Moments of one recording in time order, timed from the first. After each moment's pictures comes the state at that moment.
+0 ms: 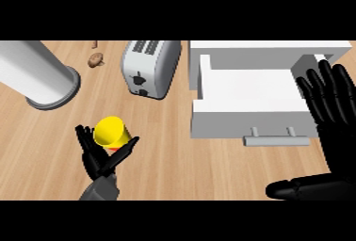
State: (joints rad) left arm -0.27 0.01 0.02 -0.63 0.77 0.36 -1.06; right arm -0.11 -0.08 -0.05 -2.09 -0.16 0.12 0.20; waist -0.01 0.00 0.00
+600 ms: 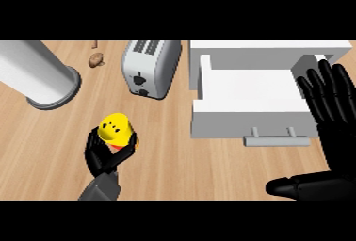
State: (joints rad) left arm -0.31 0.01 0.02 -0.59 0.74 0.27 -1.12; right arm -0.11 -0.09 -0.05 -2.07 -0.15 0.13 0.19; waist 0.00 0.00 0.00
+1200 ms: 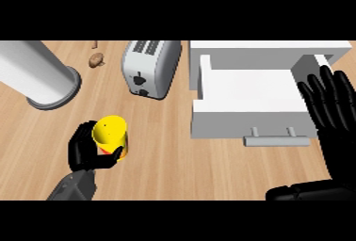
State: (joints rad) left arm -0.30 0.19 -0.10 -0.64 0.61 -0.01 -1.03; right arm -0.08 -0.08 -0.04 -2.11 -0.14 0.13 0.18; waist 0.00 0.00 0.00
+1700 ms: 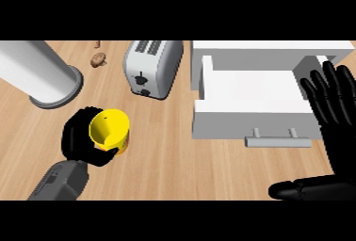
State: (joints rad) left arm -0.28 0.27 -0.18 -0.94 0.56 -0.10 -0.88; right arm -0.10 -0.09 -0.06 -2.10 -0.16 0.12 0.21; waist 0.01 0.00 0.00
